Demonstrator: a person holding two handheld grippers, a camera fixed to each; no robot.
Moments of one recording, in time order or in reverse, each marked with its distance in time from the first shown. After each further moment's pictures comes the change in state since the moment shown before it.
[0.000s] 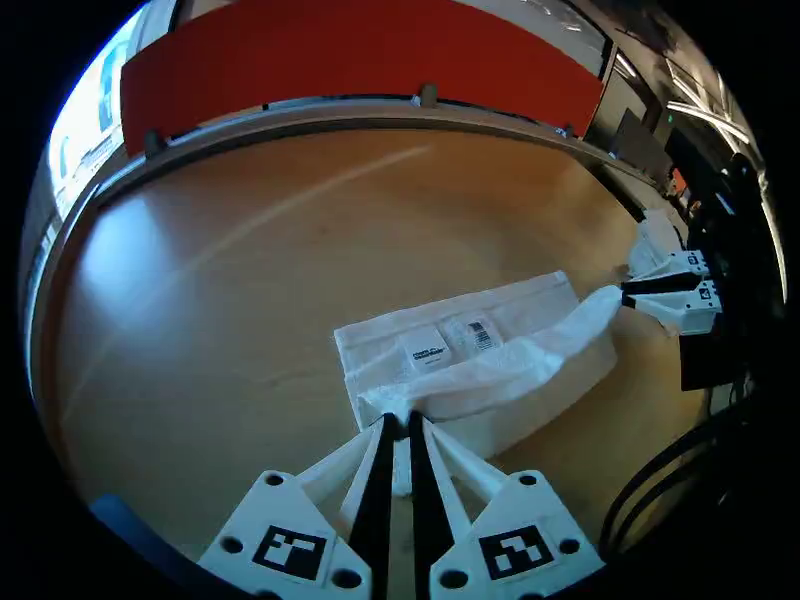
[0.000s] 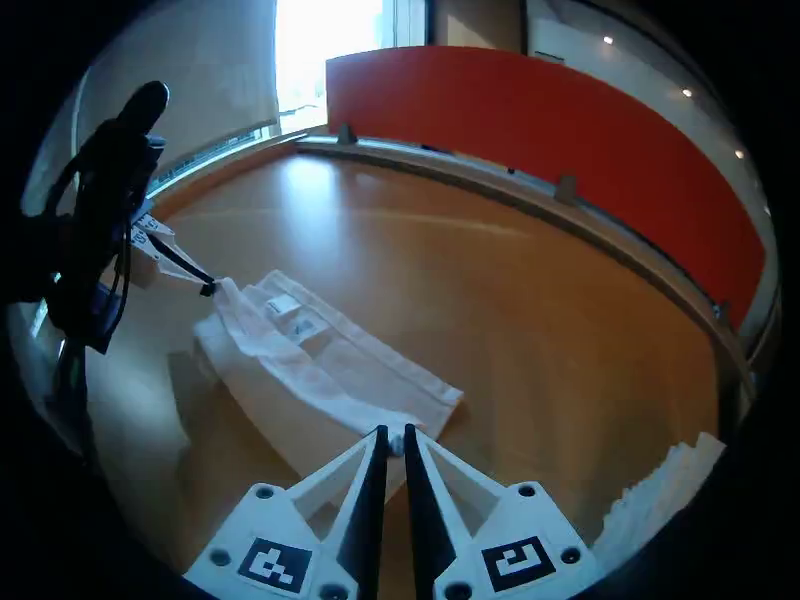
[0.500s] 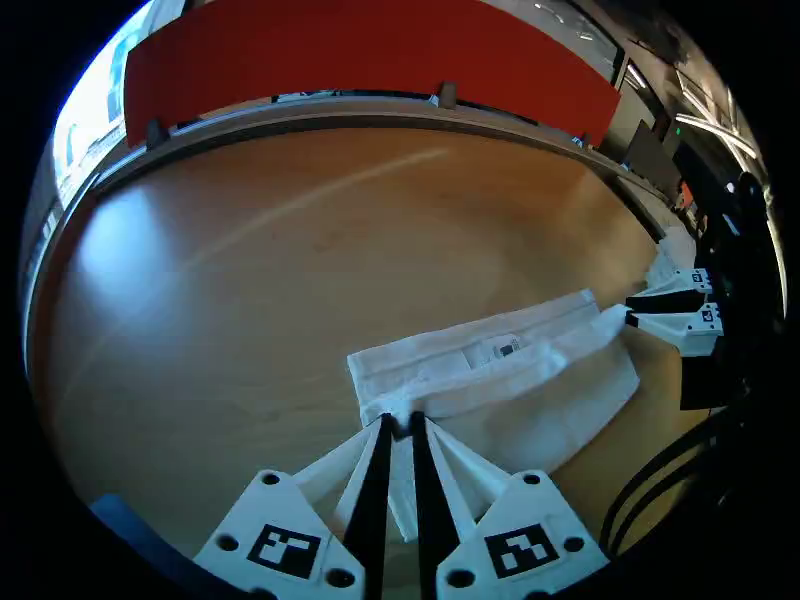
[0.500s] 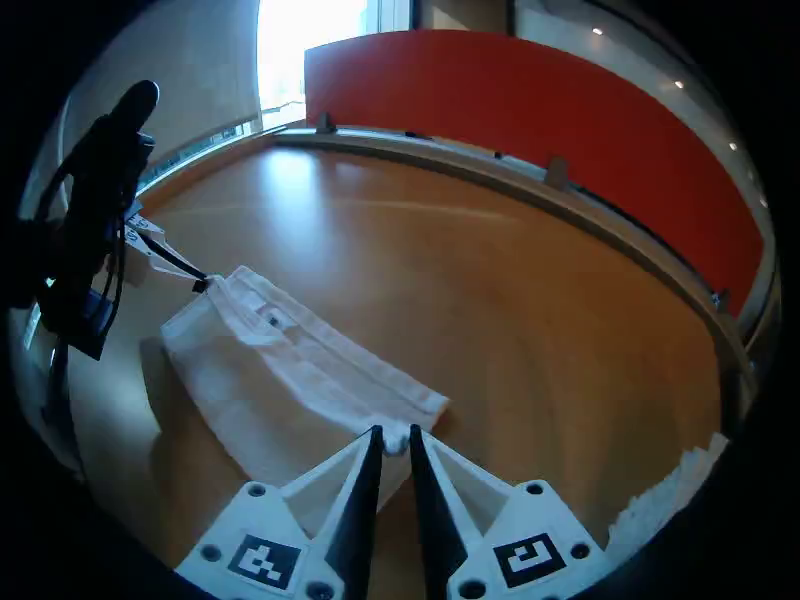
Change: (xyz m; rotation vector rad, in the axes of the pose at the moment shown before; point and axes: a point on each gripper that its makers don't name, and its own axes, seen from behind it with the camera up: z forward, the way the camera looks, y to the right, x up) left arm 0.014 -0.016 0.034 0.011 0.017 -0.037; right arm -0.003 0.018 0.029 -0.049 -0.017 0.022
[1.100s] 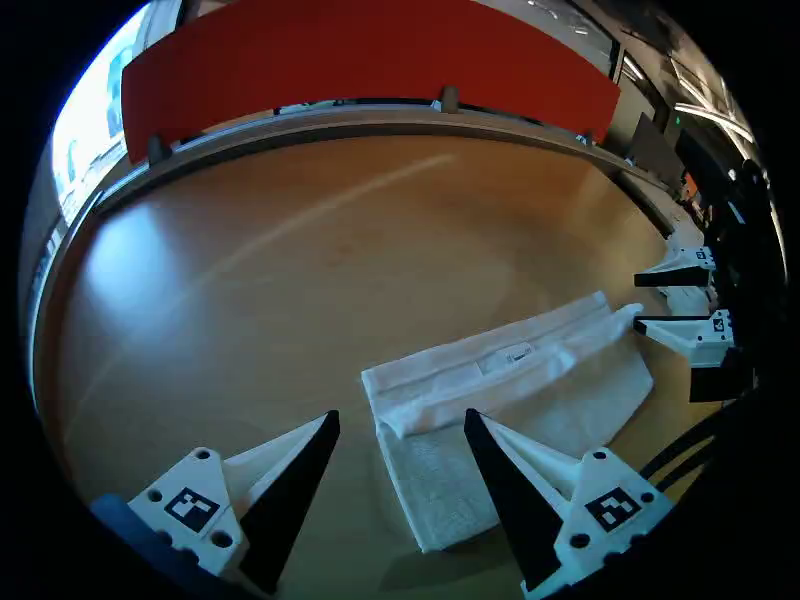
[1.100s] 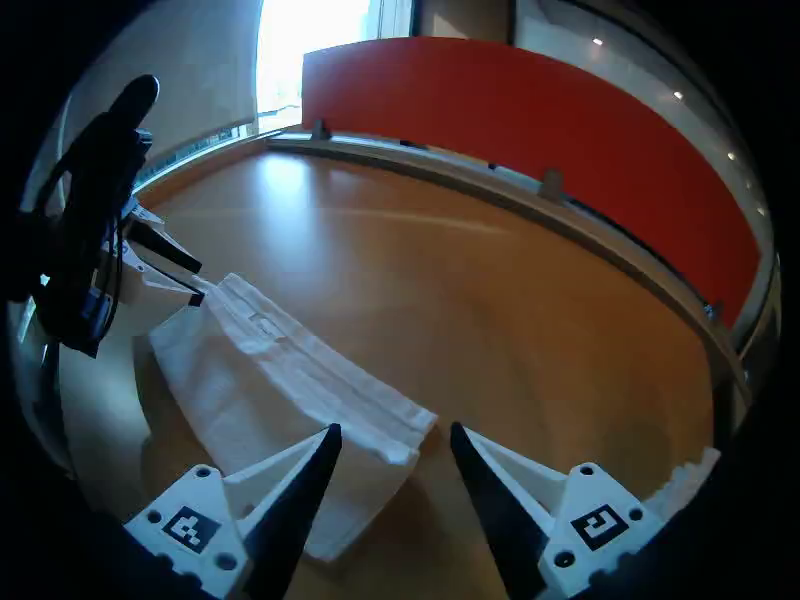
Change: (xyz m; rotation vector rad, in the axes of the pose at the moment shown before) left arm 0.011 -0.013 0.003 0.048 0.025 0.041; right arm 0.010 0.009 0.006 -0.037 0.031 -0.025
